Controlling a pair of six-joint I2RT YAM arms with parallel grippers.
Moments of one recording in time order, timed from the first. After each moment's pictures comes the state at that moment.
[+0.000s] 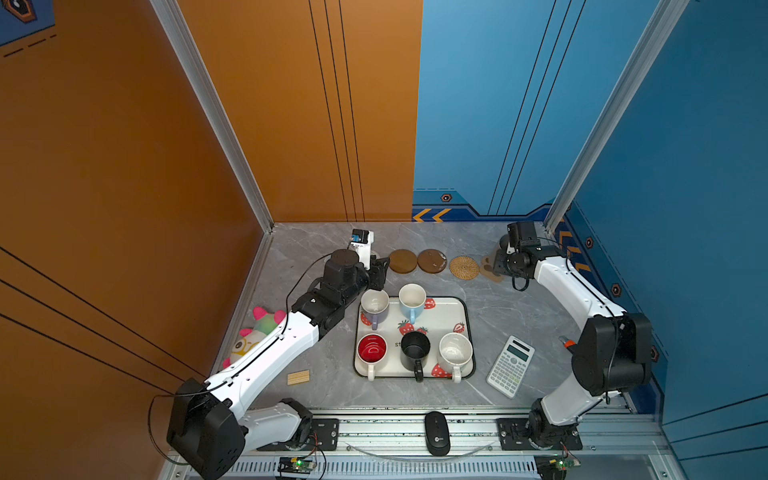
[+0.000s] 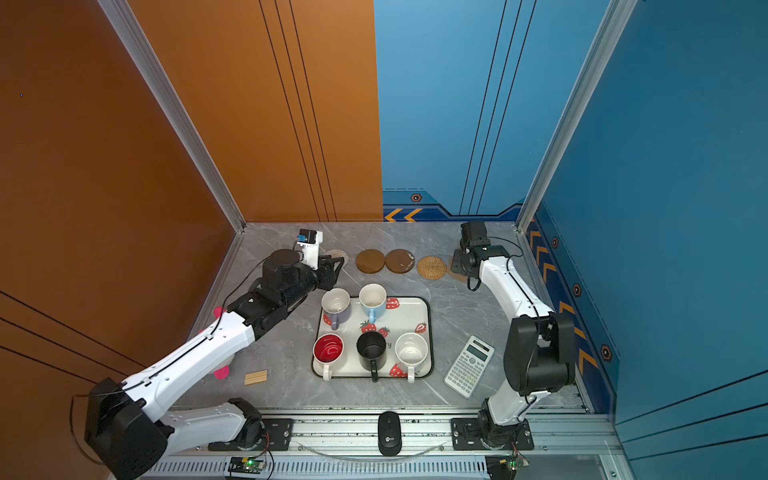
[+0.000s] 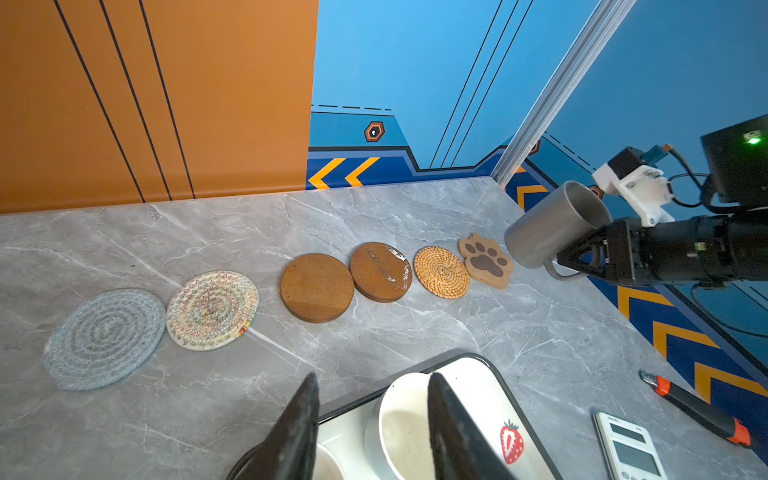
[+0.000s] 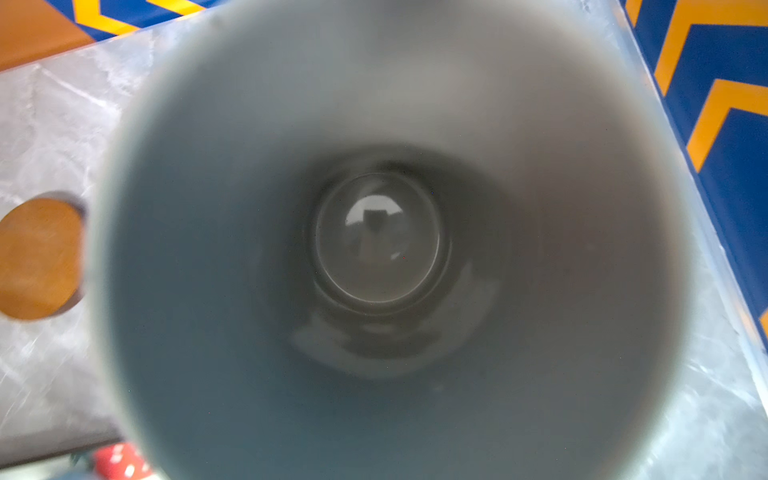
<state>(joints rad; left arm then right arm) -0.54 1.21 0.97 -0.08 -0.03 -0.30 0.10 1.66 1.35 -0.64 0.13 0.32</state>
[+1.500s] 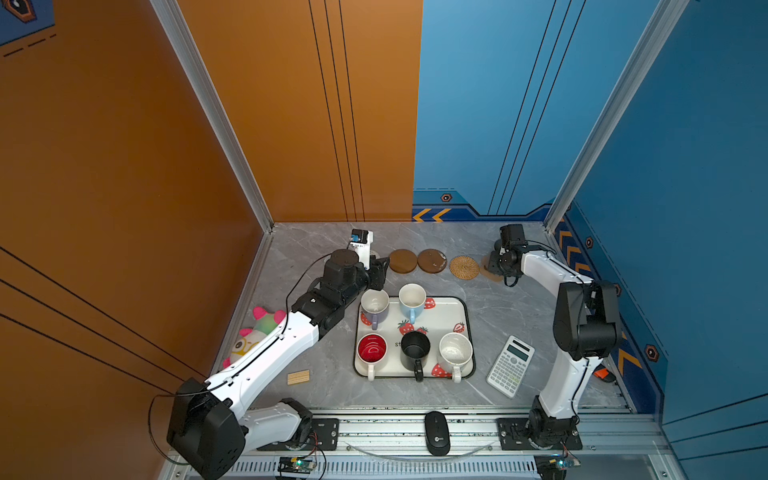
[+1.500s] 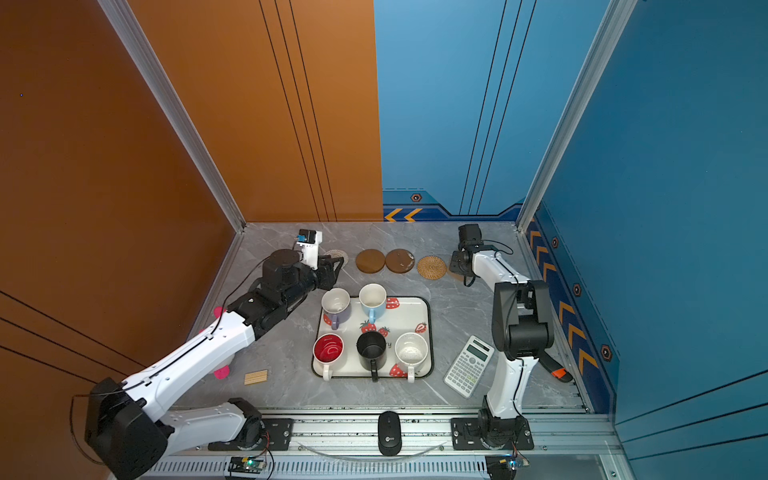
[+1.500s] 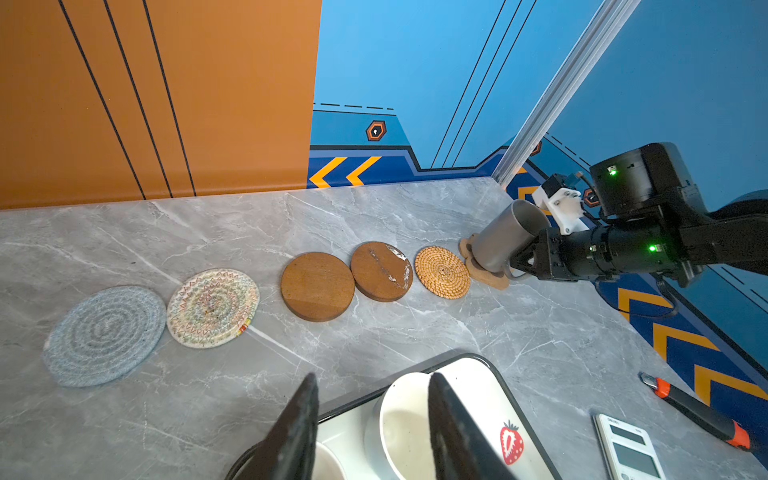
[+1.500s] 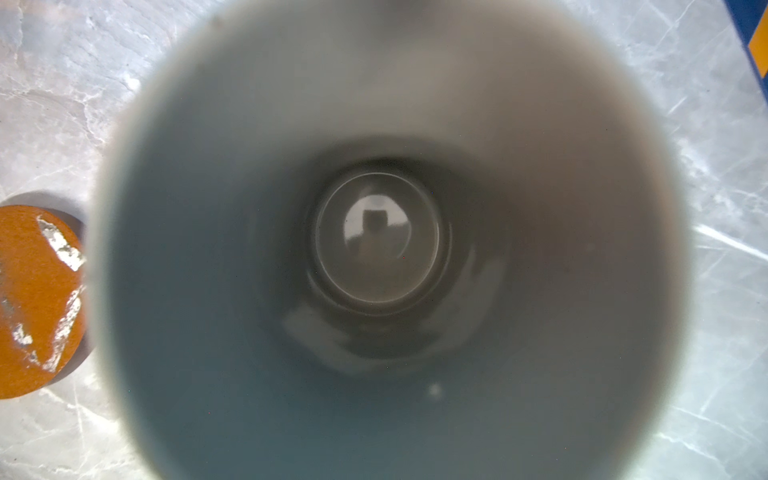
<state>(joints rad) -0.53 1.21 0.97 -0.08 -0.03 -0.30 0.06 1.91 1.40 -0.50 0.12 0.31</state>
